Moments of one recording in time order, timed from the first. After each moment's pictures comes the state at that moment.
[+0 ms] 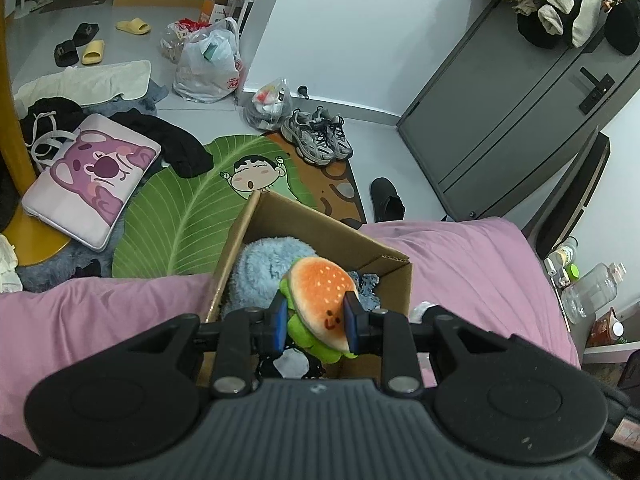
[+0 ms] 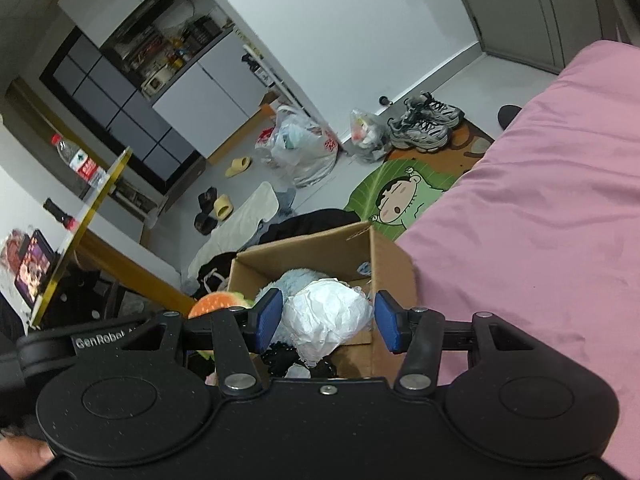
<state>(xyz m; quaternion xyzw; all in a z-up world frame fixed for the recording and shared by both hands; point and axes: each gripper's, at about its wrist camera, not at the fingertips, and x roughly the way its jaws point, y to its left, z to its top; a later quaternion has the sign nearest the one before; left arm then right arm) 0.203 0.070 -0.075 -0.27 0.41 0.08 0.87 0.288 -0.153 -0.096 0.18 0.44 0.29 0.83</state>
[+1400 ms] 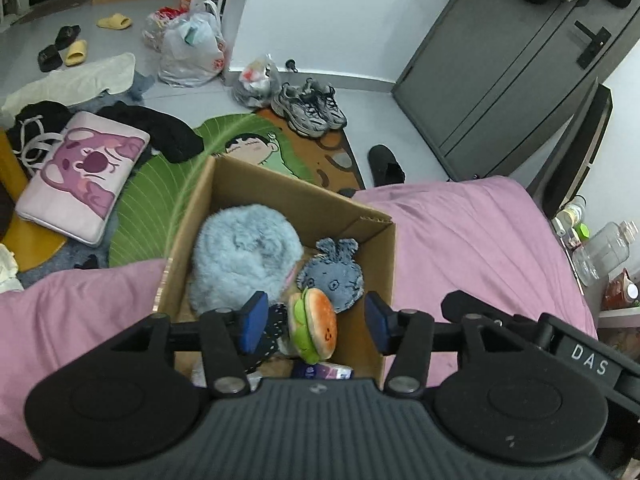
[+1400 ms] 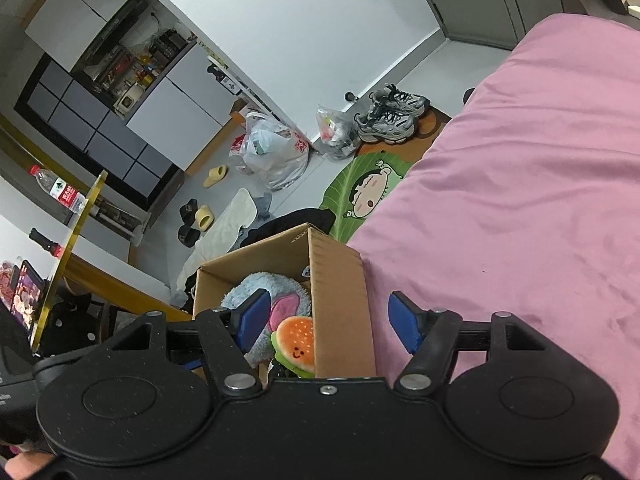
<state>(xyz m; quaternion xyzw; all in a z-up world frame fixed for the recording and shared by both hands) 0.216 0.034 -0.086 -0.23 0.45 0.07 0.86 0.288 -0.193 -0.103 0.23 0.46 0.25 0.83</state>
